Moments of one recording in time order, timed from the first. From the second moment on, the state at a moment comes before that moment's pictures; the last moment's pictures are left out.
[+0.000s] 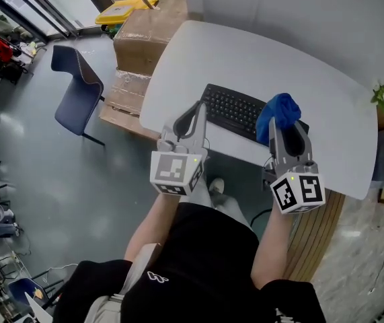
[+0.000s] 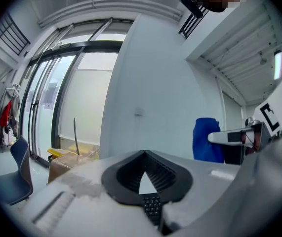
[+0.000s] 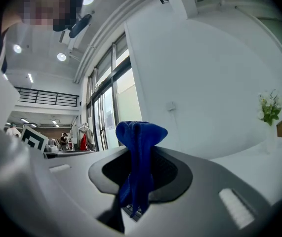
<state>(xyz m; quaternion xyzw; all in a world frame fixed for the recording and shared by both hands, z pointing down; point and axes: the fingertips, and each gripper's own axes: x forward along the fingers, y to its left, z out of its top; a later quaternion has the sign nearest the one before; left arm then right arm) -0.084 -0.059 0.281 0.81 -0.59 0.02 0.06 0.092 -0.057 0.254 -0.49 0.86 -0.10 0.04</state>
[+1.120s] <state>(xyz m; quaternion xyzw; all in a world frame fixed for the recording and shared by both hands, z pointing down) -0.141 -0.145 0.425 0.78 -0.58 0.12 0.20 -0.047 -0.172 0.421 -0.40 0.86 -0.29 -0.12</state>
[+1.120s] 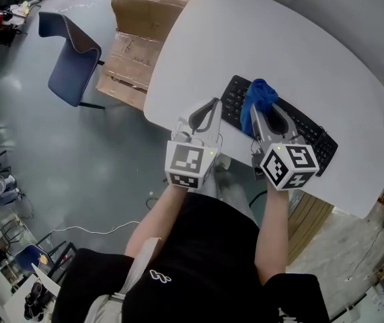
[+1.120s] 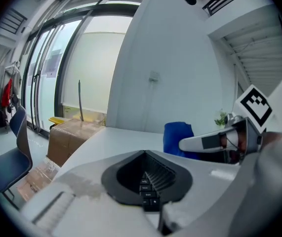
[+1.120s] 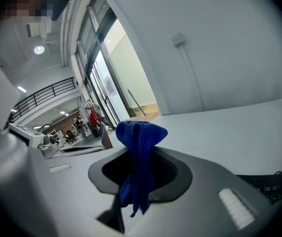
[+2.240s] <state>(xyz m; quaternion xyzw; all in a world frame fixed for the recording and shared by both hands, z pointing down) -0.151 -0.172 0.488 0.79 -0.54 0.17 0.24 -0.093 -0.214 0.532 -0.40 0.80 -0.33 -0.29</state>
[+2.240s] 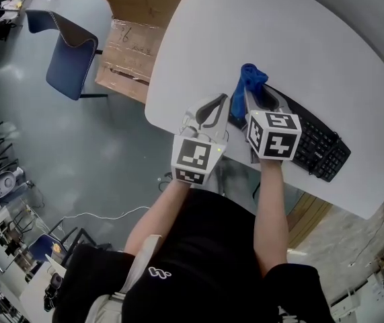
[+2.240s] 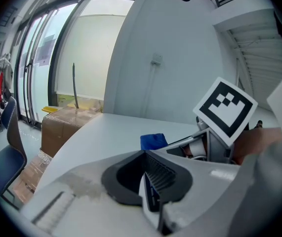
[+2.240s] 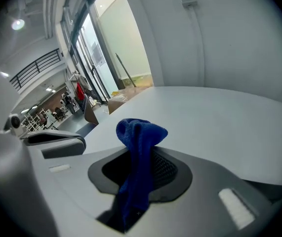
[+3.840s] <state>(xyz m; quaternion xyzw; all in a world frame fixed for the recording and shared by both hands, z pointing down) -0.005 -0.160 0.499 0.85 -0.43 0.21 0.22 0.111 -0.176 0.546 -0.53 0.71 -0.36 -0.30</state>
